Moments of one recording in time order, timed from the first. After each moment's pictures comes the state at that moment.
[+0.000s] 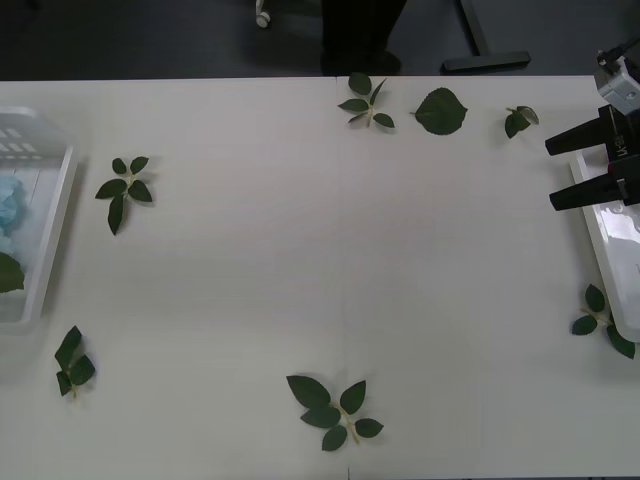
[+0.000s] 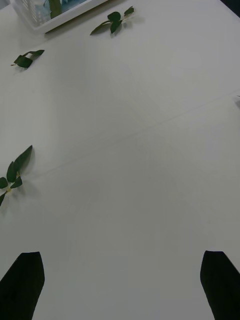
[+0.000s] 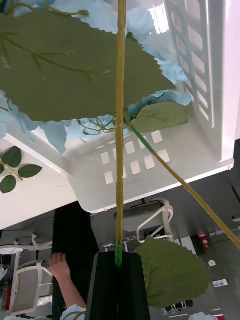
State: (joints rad) right arm -0.59 -1.19 0.27 -1.43 -2.00 1.37 2.71; left arm -0.18 1.20 0.32 -0.96 1.75 1.03 0.27
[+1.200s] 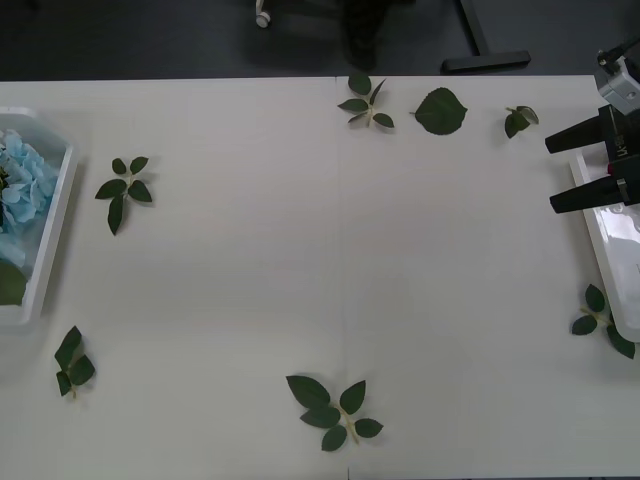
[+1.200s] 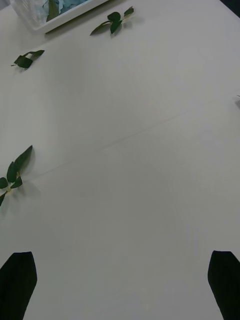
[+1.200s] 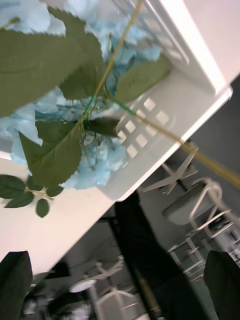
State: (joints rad) right arm -0.59 -1.19 0.27 -1.42 -2.00 1.37 2.71; left arm -0.10 1.20 0.43 -1.24 1.55 1.09 0.12
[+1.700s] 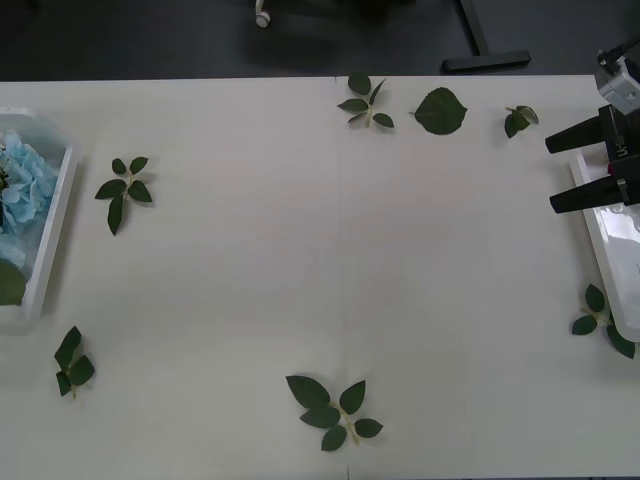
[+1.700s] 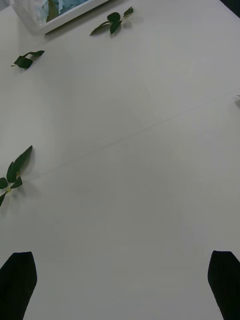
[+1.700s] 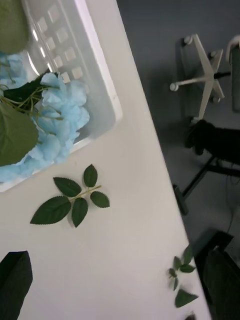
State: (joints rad) right arm -0.59 -1.19 0.27 -1.42 -2.00 1.37 2.71; left arm -0.09 1.07 0.43 -1.76 1.22 1.13 -0.40
